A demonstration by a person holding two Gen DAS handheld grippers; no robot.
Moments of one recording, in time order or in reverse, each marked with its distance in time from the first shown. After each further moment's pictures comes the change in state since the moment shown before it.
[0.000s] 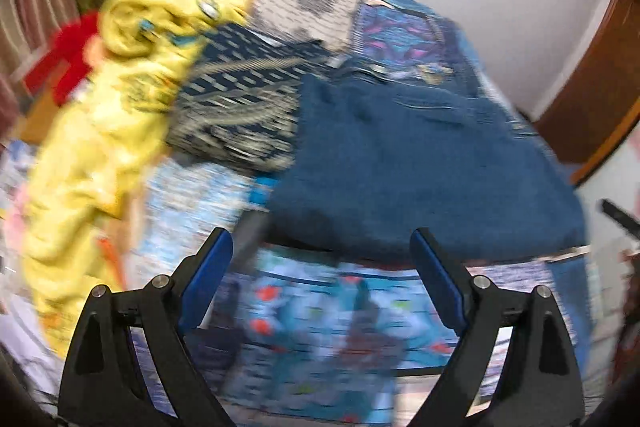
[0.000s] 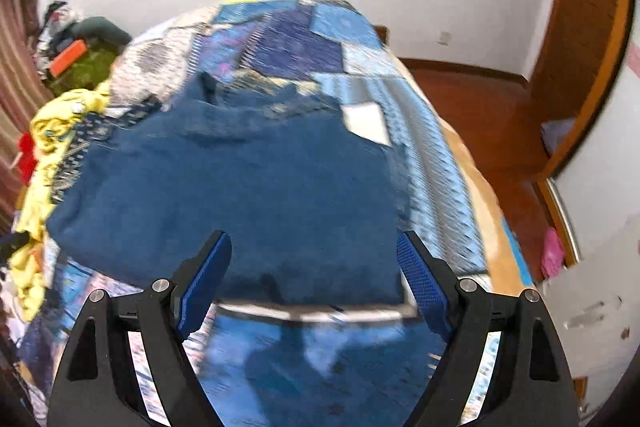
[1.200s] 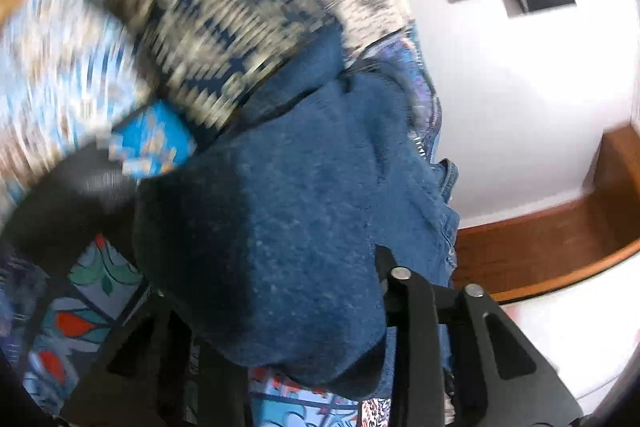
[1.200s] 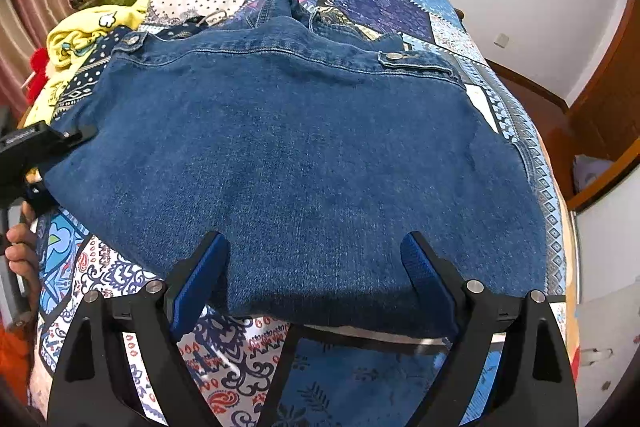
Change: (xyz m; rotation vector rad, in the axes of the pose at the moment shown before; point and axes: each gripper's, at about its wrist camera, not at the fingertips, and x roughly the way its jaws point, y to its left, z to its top) left arm 0.103 0.024 0.011 -0.604 -0.058 -0.398; right arm 0.065 0.069 -0.018 -0.205 0.168 0.005
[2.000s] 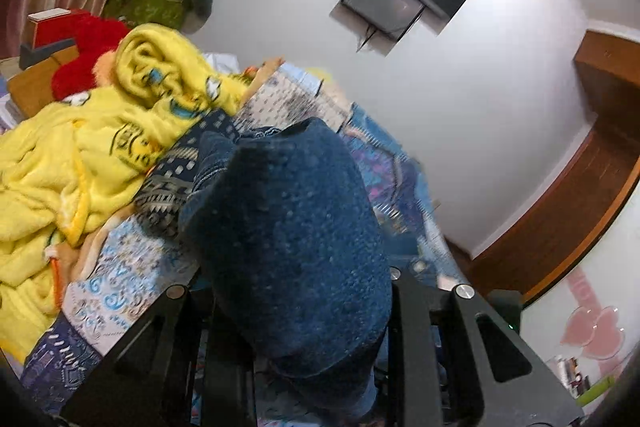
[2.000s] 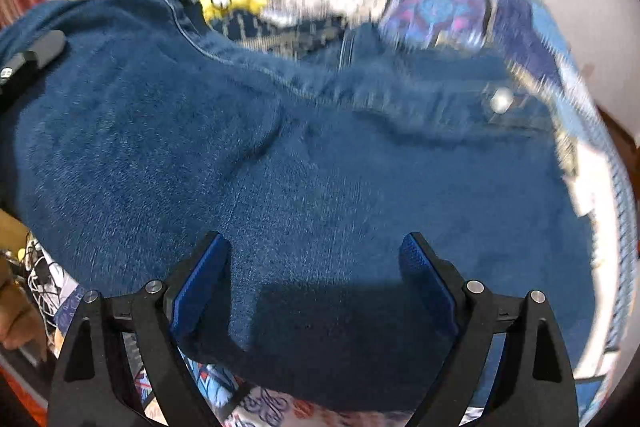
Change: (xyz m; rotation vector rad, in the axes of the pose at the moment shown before) left arm -0.144 -0.068 -0.005 0.379 -0.310 0.114; right arm 0.038 0.136 0.039 -0.078 0.099 0.286
